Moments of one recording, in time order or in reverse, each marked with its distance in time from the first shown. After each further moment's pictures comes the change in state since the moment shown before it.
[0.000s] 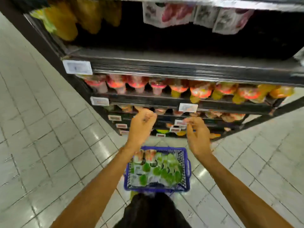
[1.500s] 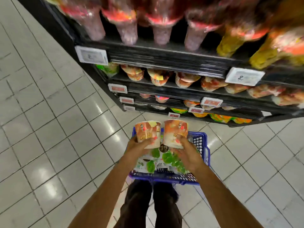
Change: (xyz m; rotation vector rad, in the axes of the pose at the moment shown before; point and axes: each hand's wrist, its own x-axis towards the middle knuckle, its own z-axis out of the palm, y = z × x) left_hand -0.020 -0.324 0.014 -0.458 -0.028 -0.866; right_hand -0.044 0.251 0.196 0.786 -0.209 1.053
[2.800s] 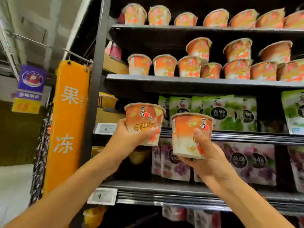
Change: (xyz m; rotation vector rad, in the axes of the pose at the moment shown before) left_hand -0.654 0.588 0.071 0.178 -0.139 1.685; right_hand -0.680 -0.446 0.298 -0.121 -0.673 -1.489
